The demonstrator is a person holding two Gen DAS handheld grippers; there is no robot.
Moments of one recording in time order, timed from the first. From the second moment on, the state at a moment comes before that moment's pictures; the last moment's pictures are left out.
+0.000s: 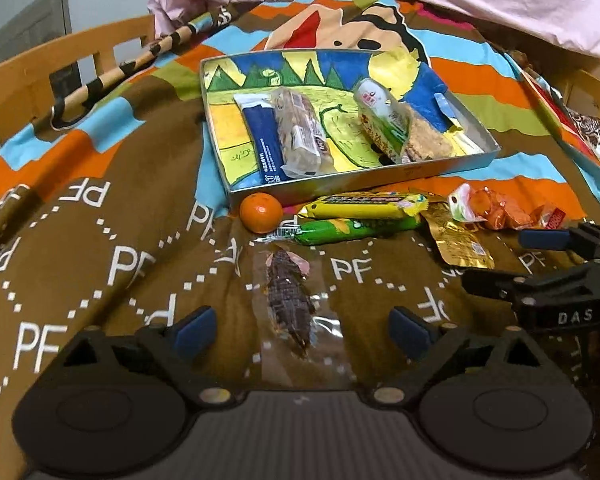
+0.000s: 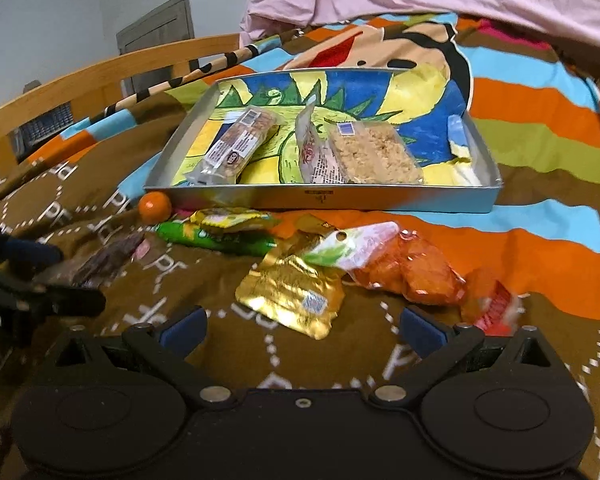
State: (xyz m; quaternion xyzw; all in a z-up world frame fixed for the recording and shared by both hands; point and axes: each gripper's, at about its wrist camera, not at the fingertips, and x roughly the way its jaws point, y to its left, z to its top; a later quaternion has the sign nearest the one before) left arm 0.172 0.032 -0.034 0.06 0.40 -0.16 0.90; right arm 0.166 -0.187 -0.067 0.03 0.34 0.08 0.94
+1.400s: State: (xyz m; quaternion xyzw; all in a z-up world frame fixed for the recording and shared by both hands) left arm 0.161 0.019 -0.031 0.04 0.45 -0.10 0.89; right arm 0.169 -0.177 -0.066 0.07 0.38 0.09 0.92
